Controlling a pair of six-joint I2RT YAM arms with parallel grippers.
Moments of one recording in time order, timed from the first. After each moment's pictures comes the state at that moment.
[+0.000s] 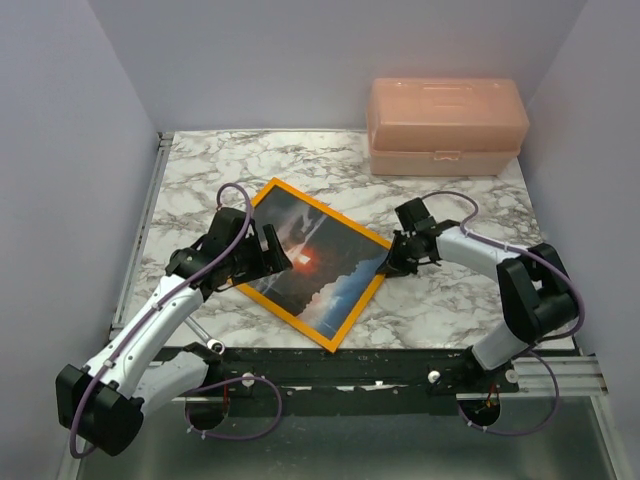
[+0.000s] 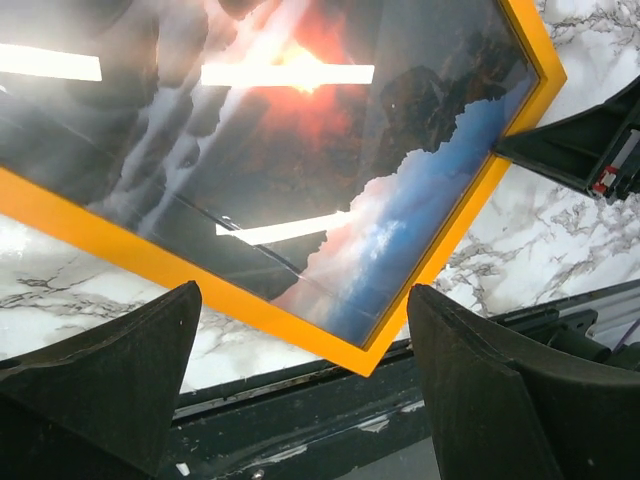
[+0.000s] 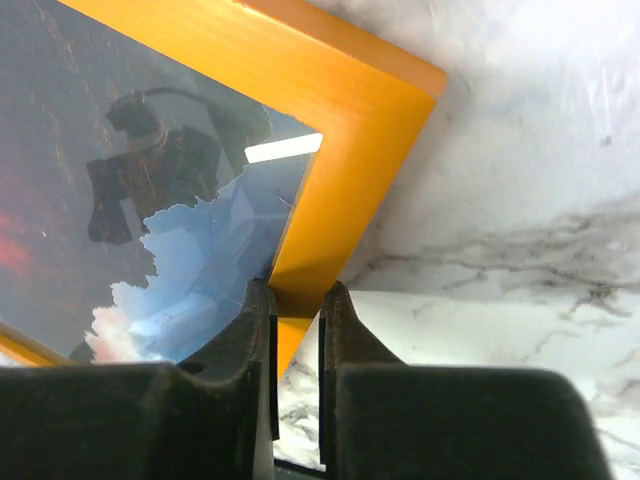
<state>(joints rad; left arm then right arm) -0.46 0.99 0.84 -0.70 0.13 -0.72 0.43 1.59 0.85 -0.44 -0.14 0.75</state>
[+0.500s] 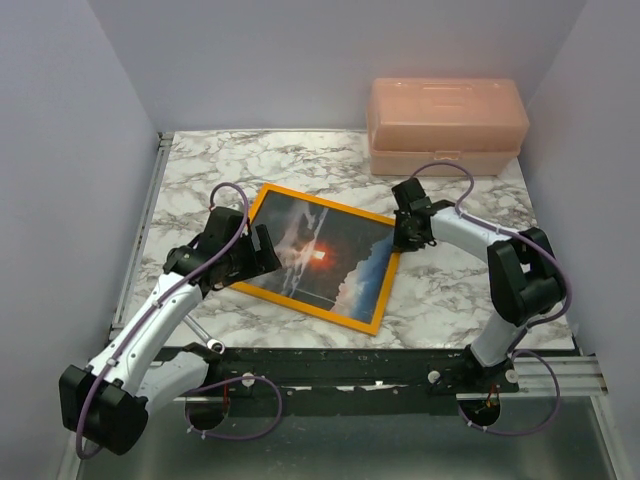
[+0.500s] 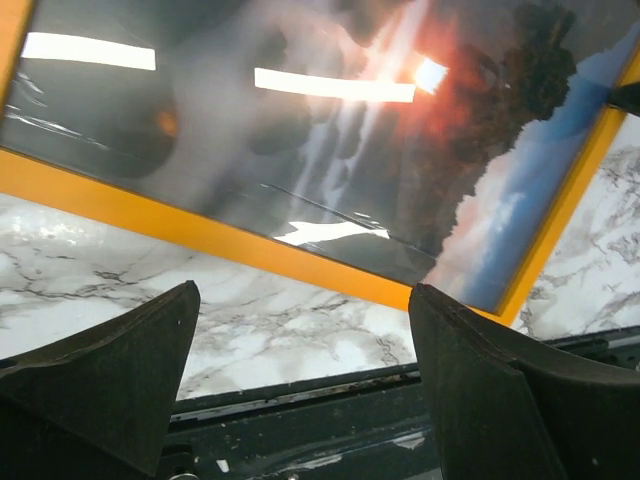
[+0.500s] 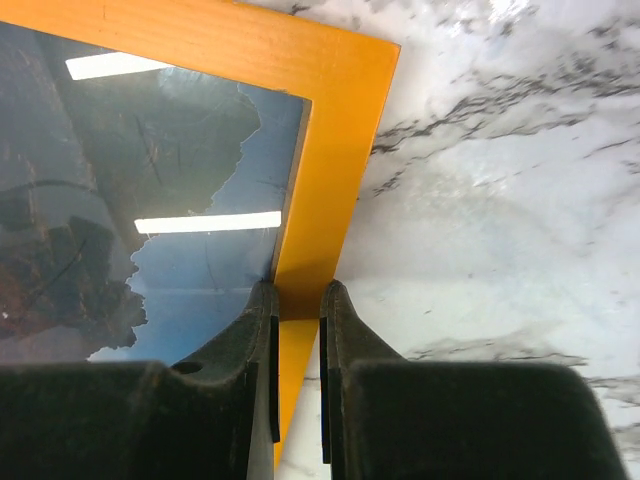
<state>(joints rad) -0.42 0.98 0.84 -0.75 0.06 -0.67 0.40 1.72 1.07 -0.50 0.13 0.50</state>
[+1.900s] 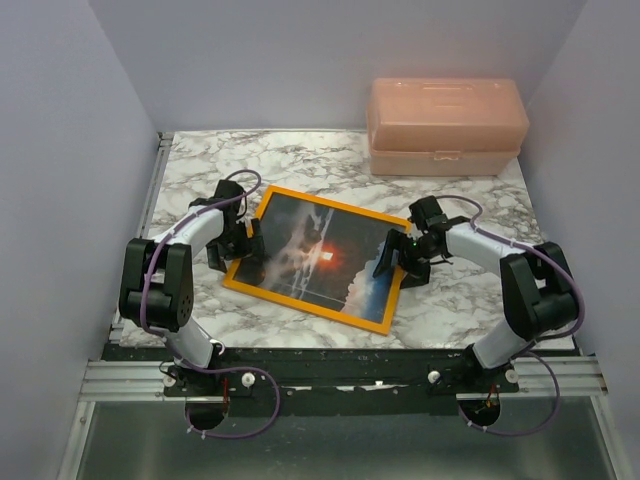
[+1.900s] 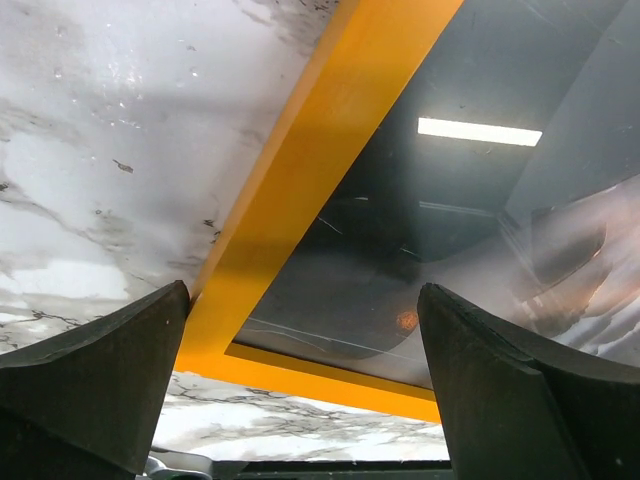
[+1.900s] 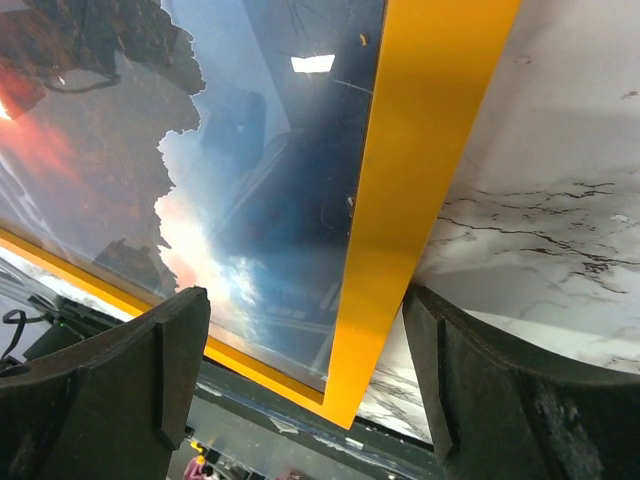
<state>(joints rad) -0.15 1.67 1.05 -0.74 0.05 -0.39 0.34 1.60 0.88 -0.53 -0.37 0.63</state>
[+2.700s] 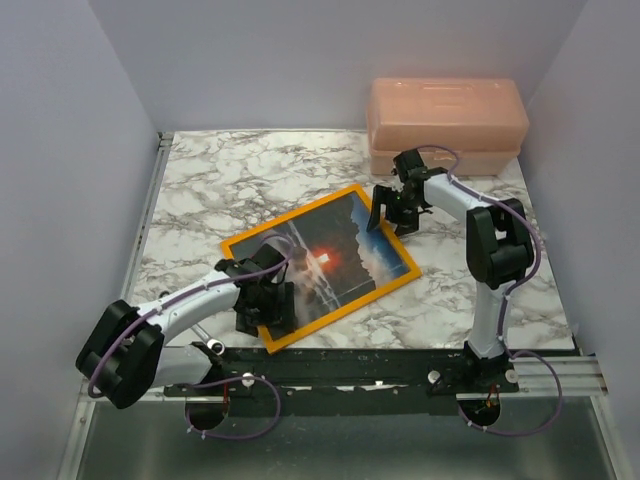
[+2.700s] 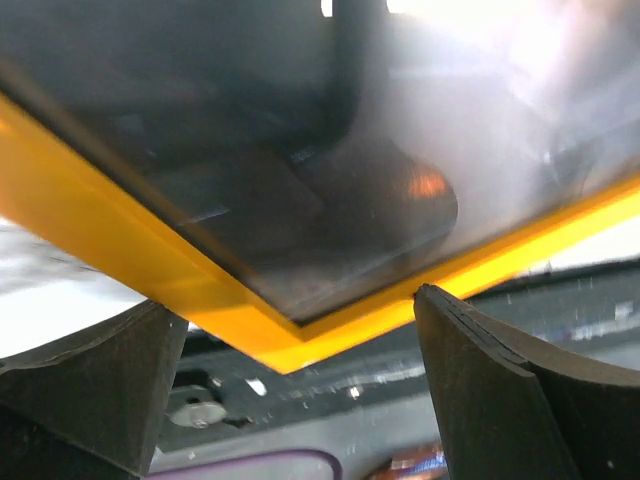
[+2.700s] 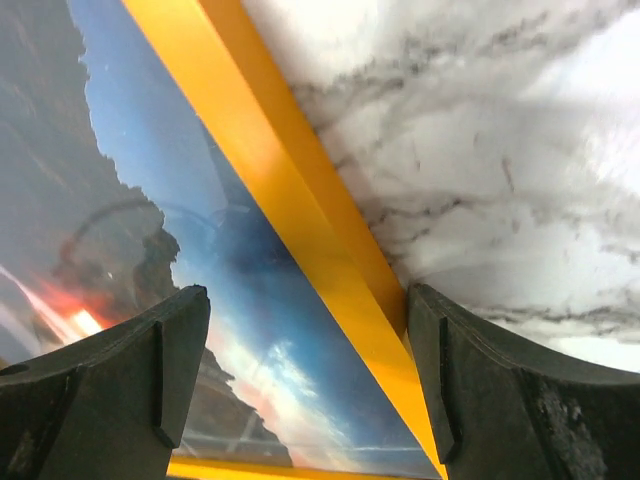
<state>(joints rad) -0.59 1.25 0.62 -0.75 0.16 -0.67 0.31 2.03 1.46 -0.67 -0.25 0.42</state>
